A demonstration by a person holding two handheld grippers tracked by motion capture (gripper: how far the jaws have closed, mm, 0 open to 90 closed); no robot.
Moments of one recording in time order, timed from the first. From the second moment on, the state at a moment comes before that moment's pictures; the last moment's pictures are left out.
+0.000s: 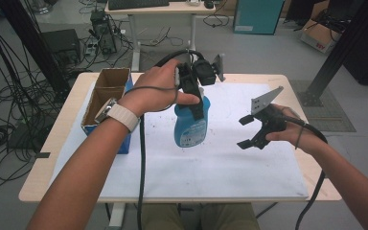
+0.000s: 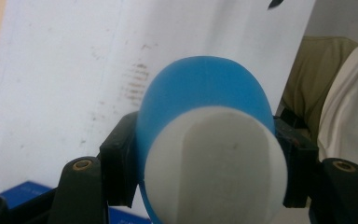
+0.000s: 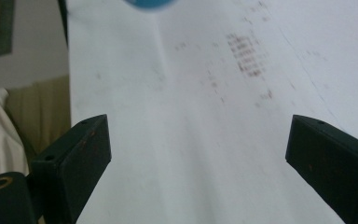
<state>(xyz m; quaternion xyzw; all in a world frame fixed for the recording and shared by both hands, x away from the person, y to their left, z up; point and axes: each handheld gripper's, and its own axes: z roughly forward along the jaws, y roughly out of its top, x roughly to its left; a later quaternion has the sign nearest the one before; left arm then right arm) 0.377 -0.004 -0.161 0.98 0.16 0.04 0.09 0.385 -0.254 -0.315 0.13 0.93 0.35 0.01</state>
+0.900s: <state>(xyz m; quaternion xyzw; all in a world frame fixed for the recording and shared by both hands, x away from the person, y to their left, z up) 0.421 0.038 -0.072 0.91 0.40 0.08 0.04 0.390 -0.291 -0.298 0.15 0.96 0.22 0.05</state>
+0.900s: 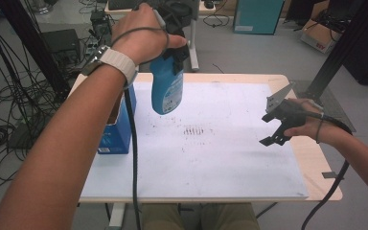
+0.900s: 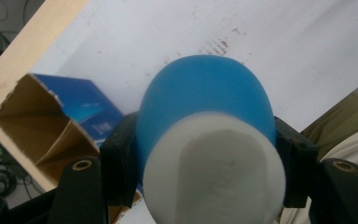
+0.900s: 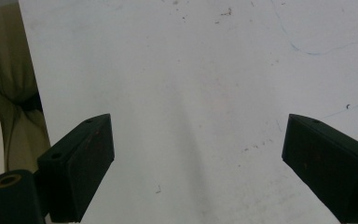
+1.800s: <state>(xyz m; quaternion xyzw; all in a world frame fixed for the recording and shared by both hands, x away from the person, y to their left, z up) 0.433 0.100 -0.022 0.82 0.56 0.09 0.04 0.400 -0.297 -0.296 0.11 0.98 0.16 0.06</state>
